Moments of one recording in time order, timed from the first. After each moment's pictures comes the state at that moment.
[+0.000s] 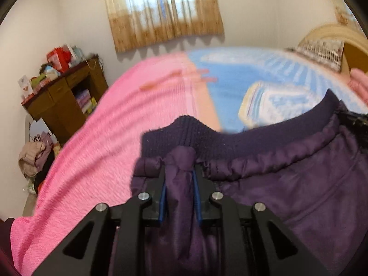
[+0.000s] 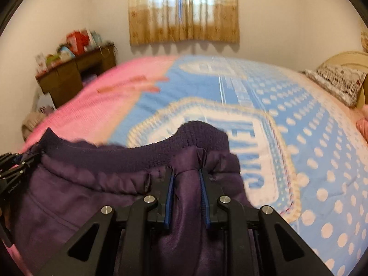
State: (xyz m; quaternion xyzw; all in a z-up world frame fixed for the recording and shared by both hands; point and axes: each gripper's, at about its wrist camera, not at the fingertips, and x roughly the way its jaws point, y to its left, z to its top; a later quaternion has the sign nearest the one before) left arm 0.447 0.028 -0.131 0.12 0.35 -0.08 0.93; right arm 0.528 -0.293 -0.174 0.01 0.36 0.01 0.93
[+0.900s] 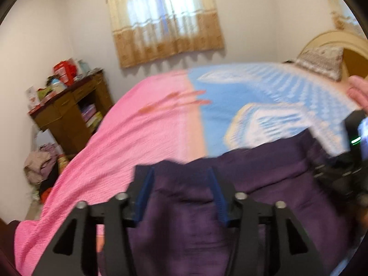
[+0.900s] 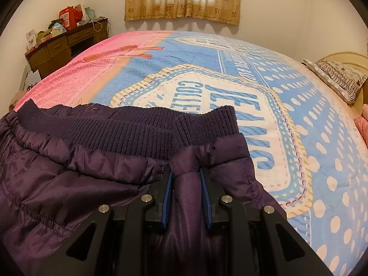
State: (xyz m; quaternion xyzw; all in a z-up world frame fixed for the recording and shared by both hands) left arm 0.401 -0.023 -0.071 0.11 0.29 -0.09 0.95; right arm 0.546 -0.287 -0.215 -0.02 0.41 -0.02 0.91
